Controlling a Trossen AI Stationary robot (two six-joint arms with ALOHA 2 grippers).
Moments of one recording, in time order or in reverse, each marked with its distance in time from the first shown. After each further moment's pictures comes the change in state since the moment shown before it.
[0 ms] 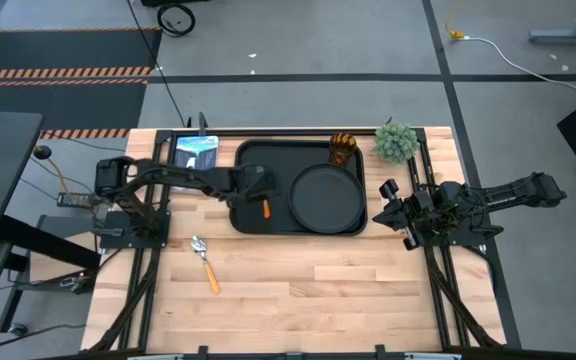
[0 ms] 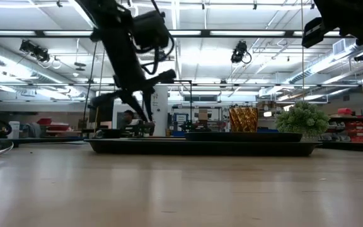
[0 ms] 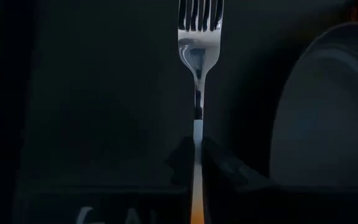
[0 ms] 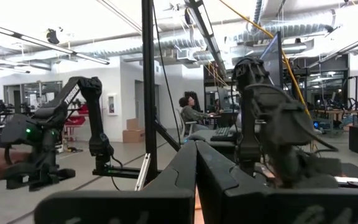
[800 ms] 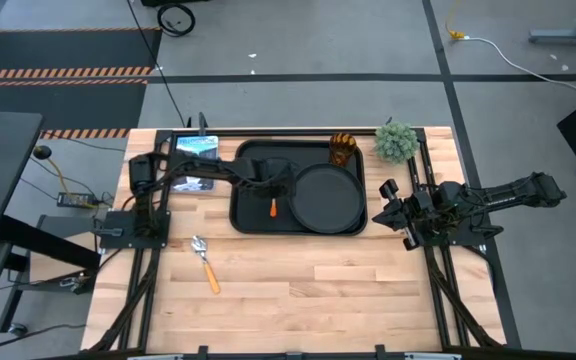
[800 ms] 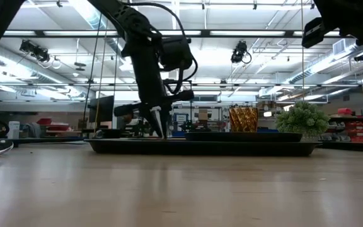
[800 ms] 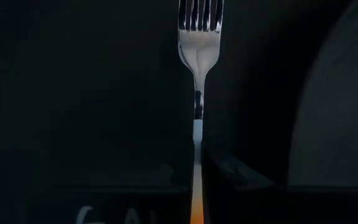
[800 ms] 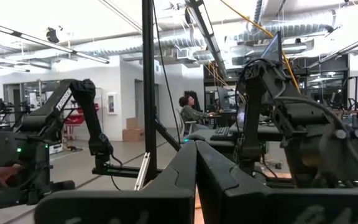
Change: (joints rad) left arm 0.077 0.254 0.246 -0.122 0.123 0.224; right arm 0.000 0.000 0.000 -0.003 -0.001 -0.005
